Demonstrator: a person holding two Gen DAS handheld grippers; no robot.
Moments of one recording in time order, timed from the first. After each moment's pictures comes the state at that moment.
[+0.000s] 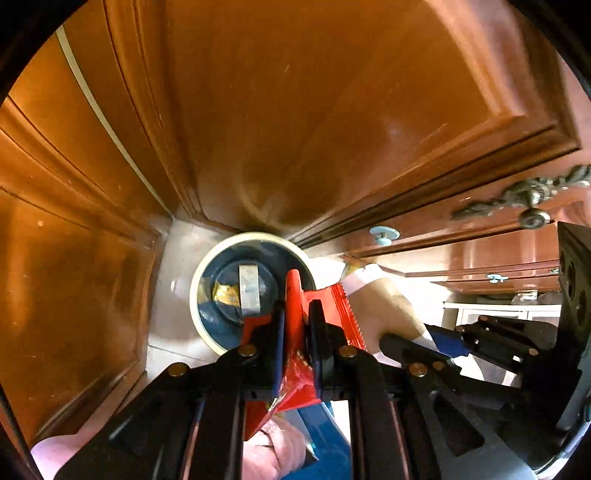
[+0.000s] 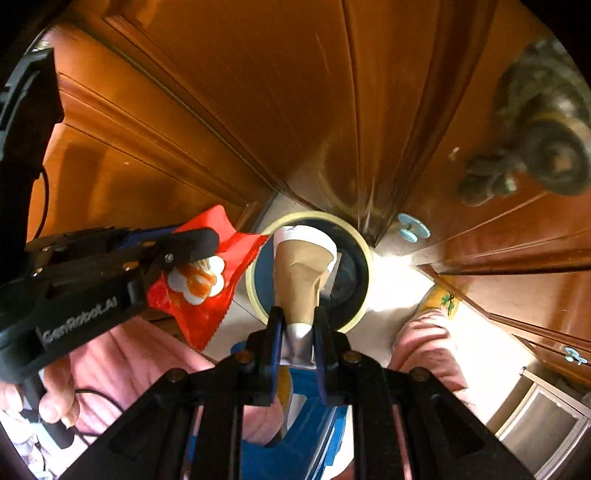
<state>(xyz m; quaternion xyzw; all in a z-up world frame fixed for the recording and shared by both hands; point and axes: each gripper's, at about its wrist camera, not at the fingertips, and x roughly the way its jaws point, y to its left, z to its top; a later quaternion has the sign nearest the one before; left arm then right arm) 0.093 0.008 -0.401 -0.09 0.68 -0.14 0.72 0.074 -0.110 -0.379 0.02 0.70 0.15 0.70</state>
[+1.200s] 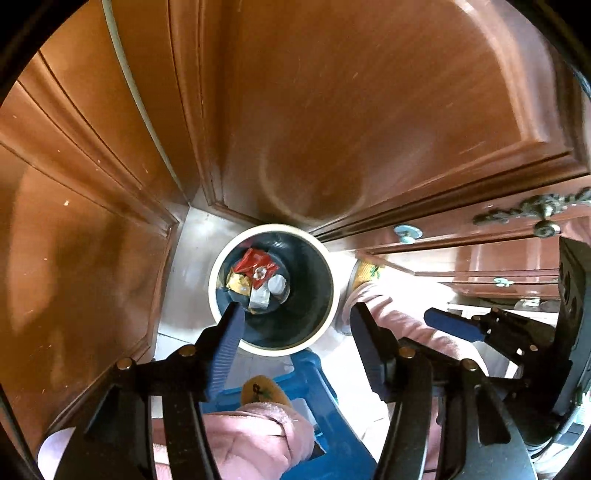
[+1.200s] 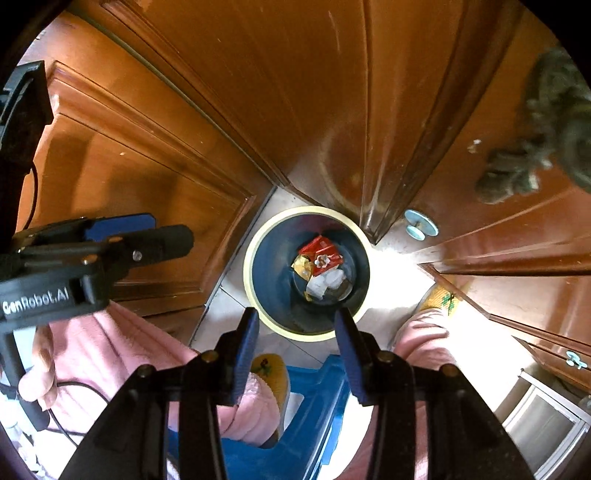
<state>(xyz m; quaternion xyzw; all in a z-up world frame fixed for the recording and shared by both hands) 0.090 0.043 -0.390 -0.10 0.68 -0.12 0.72 0.067 -0.108 -0.371 0.01 0.69 0.16 0.70</state>
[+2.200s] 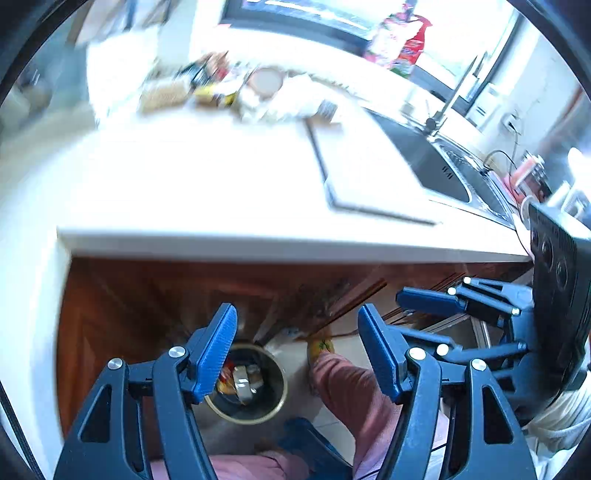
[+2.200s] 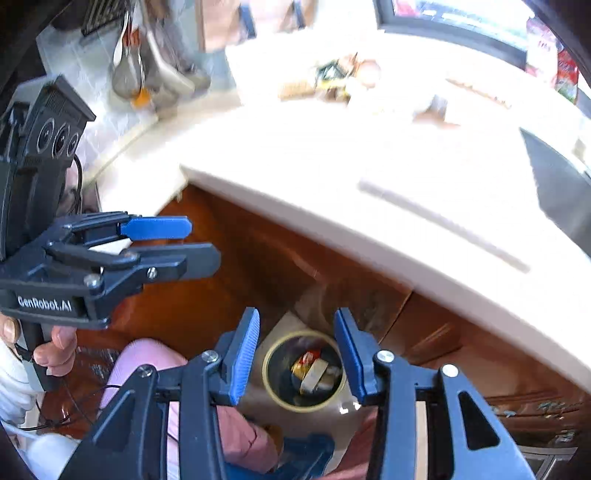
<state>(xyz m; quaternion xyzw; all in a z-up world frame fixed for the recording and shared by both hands) 0.088 -0.013 -0.111 -0.01 0.49 -0.27 0.83 0.056 -0.153 -0.103 0.02 0.49 0.17 0.85</state>
